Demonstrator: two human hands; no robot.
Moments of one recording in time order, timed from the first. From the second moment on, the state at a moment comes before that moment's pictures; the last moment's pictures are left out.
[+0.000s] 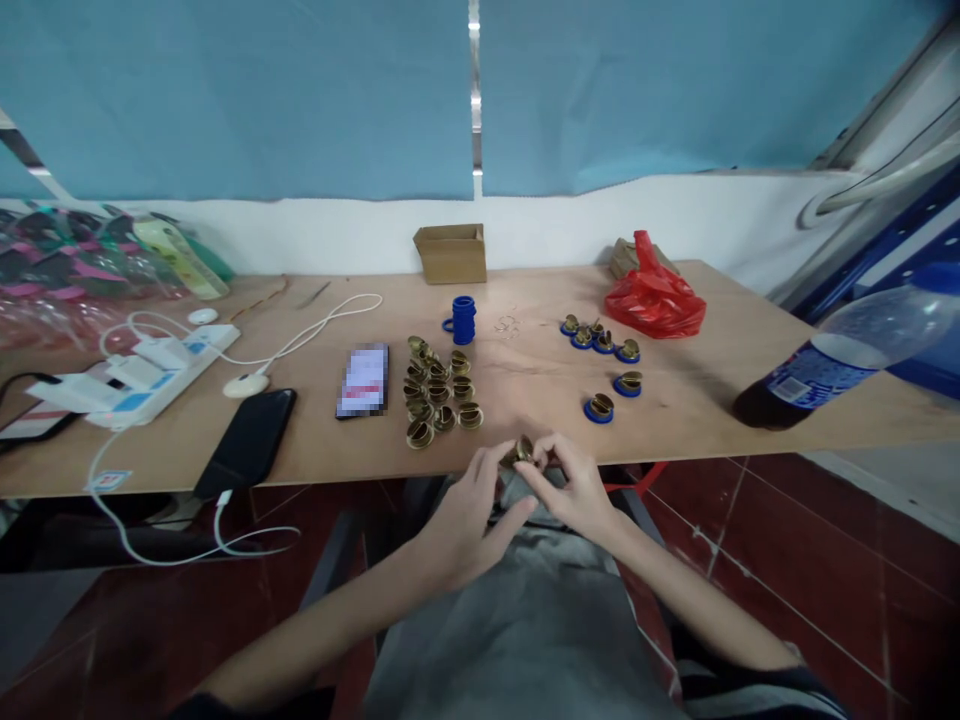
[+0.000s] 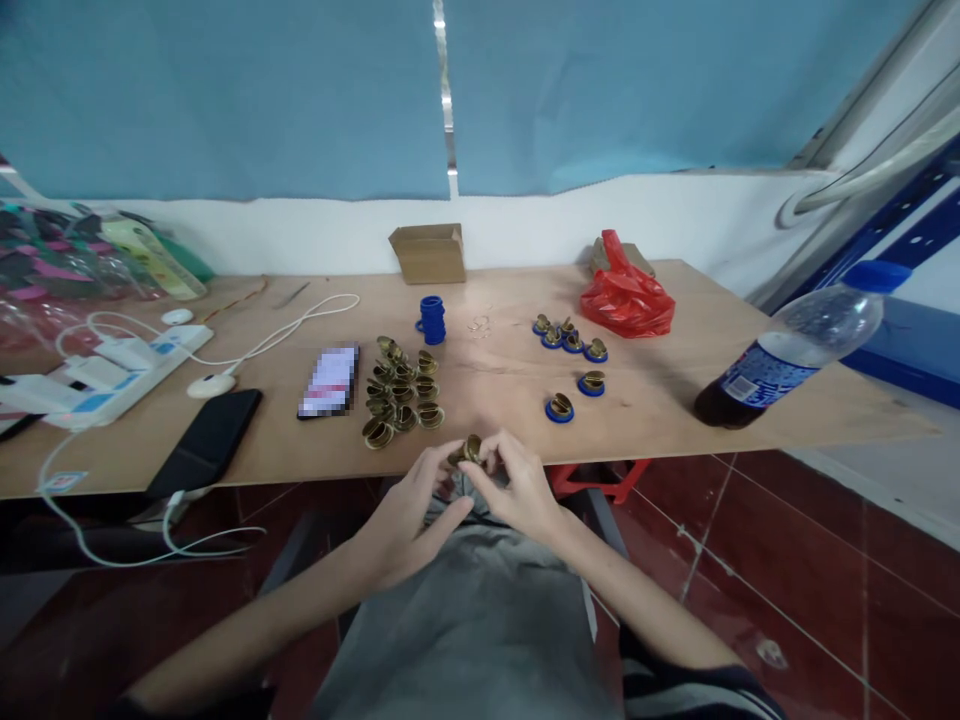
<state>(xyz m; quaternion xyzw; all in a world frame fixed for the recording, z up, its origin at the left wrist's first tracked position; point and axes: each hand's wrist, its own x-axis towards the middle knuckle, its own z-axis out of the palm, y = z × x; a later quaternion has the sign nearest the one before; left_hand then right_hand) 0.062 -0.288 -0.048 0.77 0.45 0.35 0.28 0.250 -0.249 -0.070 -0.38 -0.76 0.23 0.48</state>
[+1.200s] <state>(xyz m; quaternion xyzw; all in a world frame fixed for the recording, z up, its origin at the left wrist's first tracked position) 0.050 -0.278 -0.037 0.51 0.40 0.38 0.66 0.251 -0.270 -0.046 -0.28 -0.86 0.14 0.40</state>
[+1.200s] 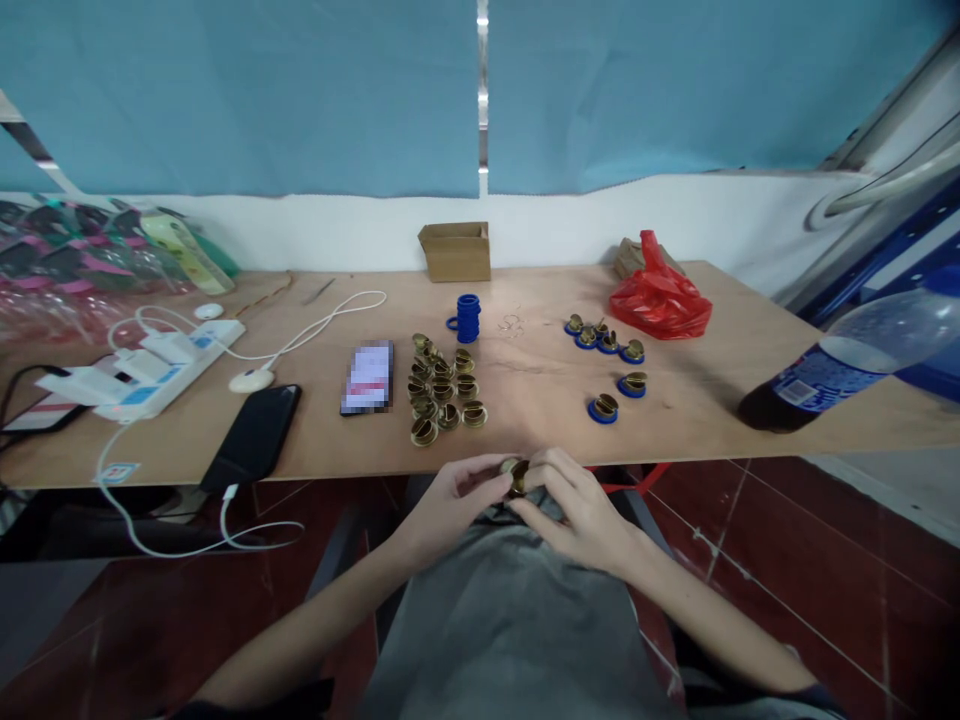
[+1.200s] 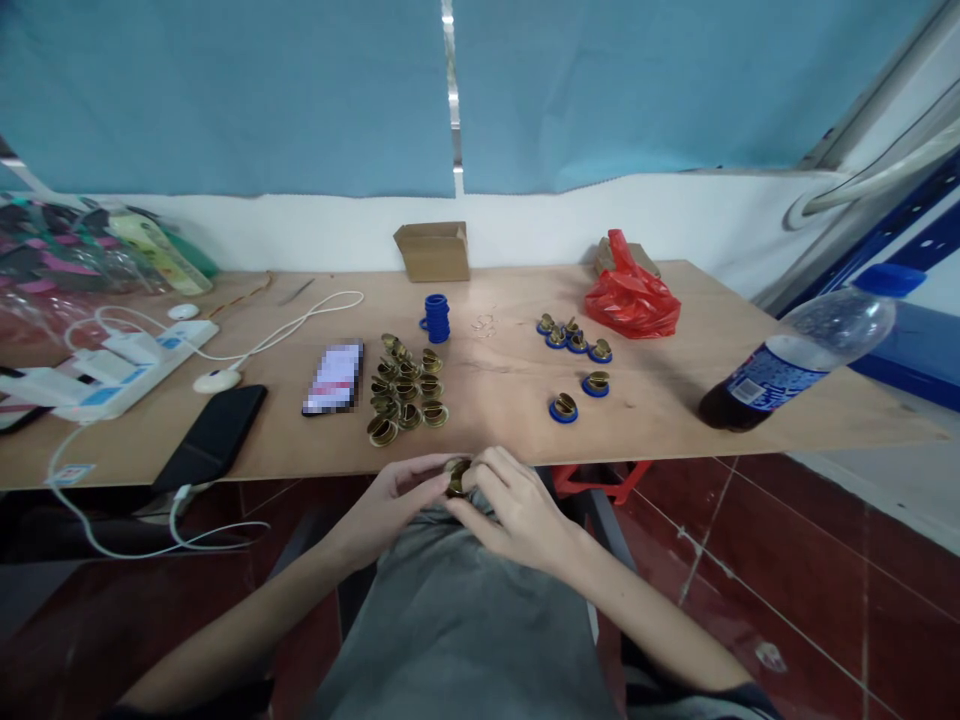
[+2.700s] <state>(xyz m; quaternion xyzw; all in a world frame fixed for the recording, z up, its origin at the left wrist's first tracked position) 0.030 -0.266 -0.047 0.70 0.48 0.41 0.33 0.255 -0.161 0.000 -0.49 -0.87 0.00 0.08</state>
